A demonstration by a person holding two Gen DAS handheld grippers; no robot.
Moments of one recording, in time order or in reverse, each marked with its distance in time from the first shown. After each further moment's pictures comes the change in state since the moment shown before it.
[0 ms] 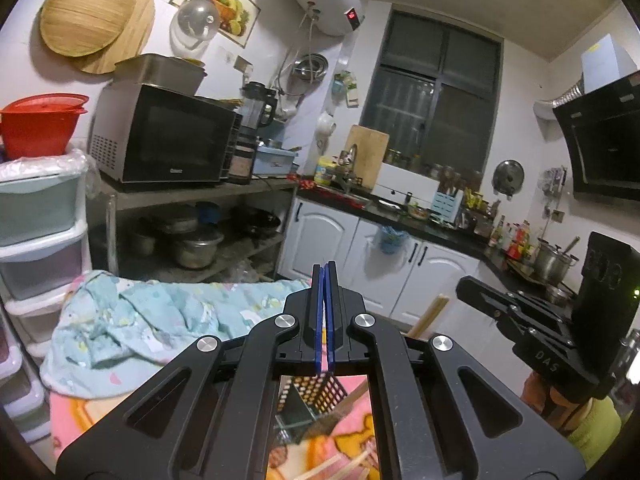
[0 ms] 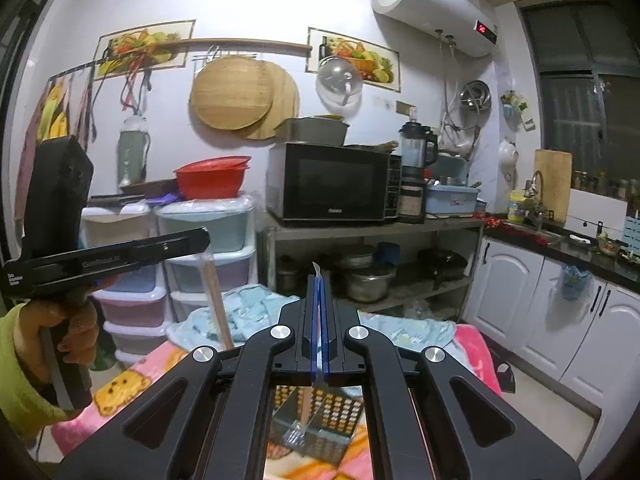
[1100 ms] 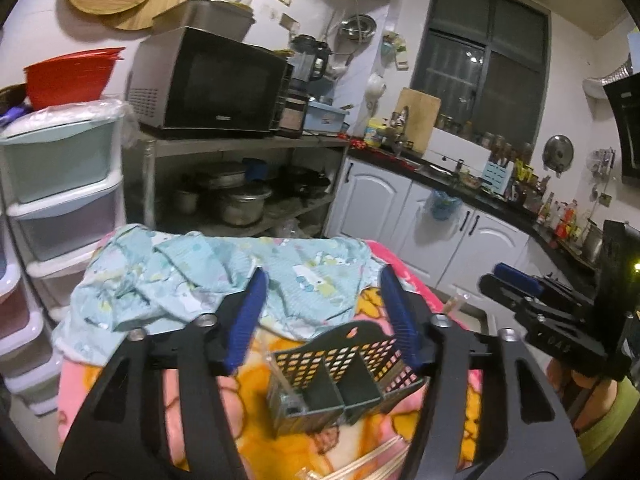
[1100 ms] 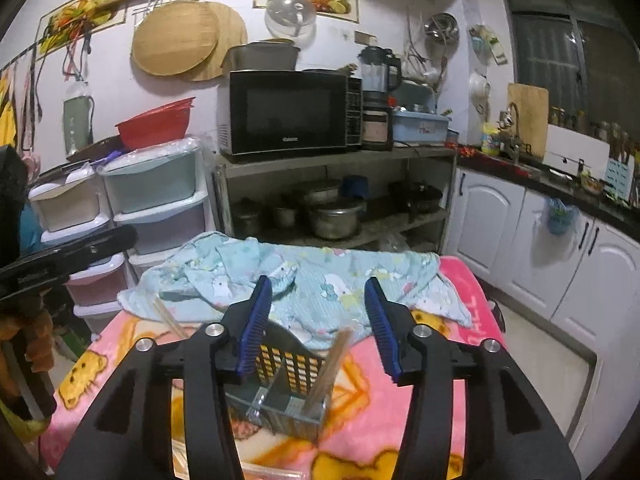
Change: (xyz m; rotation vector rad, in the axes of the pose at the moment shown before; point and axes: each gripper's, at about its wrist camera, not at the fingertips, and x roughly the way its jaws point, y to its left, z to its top) left arm 0.042 0.052 -0.054 -0.038 0.125 0.174; right arm 0.076 -0.032 -0.060 0.110 0.215 -0.116
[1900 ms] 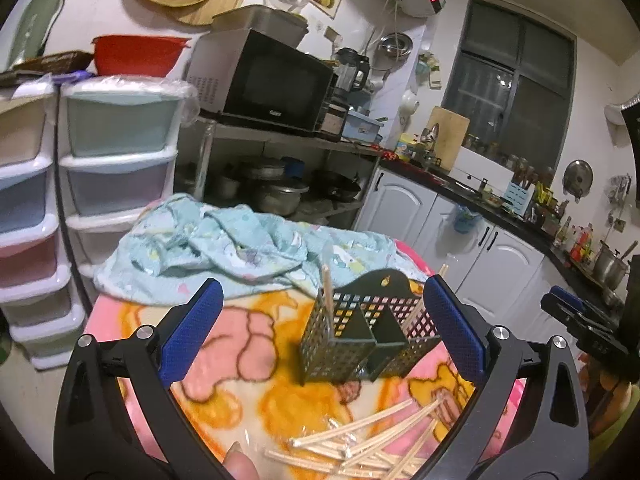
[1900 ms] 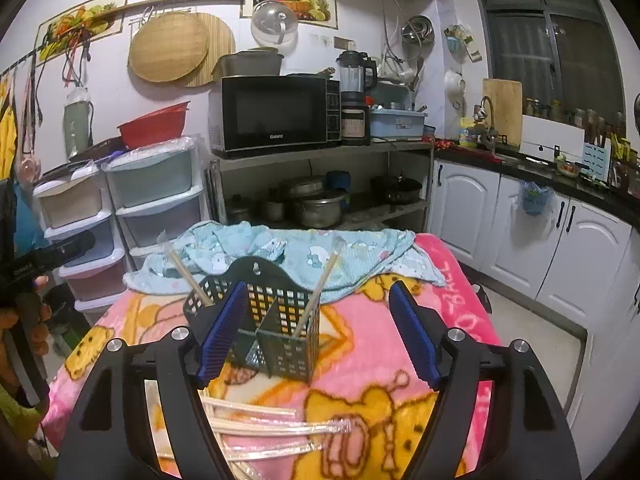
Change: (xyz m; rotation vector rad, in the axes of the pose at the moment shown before) left arm -0.068 0.027 -0.062 -0.105 -0.039 0.085; right arm -0.078 -0.006 -0.061 0.033 -0.015 -0.042
